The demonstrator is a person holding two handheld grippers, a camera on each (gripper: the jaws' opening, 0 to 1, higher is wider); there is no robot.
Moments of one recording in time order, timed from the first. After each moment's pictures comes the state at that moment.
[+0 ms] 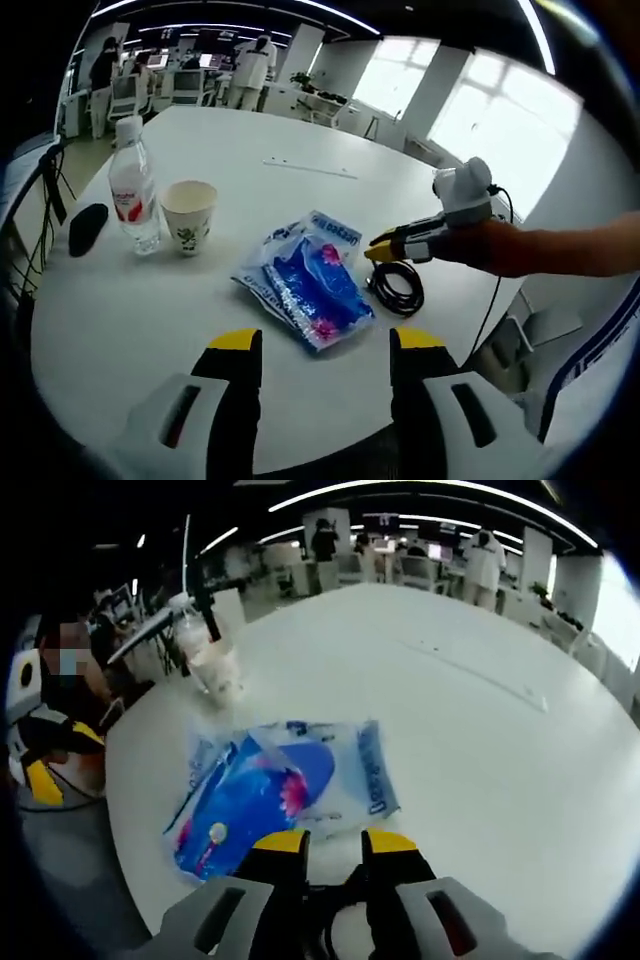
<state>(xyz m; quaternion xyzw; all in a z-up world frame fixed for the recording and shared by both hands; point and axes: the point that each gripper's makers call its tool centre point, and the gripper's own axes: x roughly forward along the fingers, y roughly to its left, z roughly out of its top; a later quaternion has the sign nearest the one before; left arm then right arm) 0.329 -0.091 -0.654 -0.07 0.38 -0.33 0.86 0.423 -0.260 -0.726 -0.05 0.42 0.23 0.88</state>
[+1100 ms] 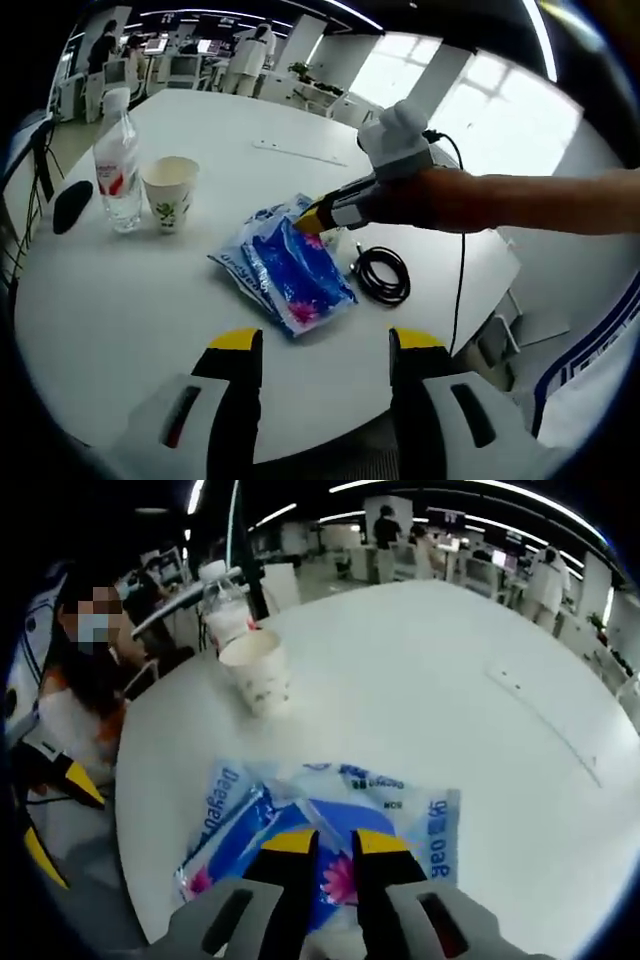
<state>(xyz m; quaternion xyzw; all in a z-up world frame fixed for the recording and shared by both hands) 0.313 -0.105 -0.666 -0.09 0.40 -0.34 0.84 0.462 -0.191 -0.734 -0.10 0.43 0.33 0.84</state>
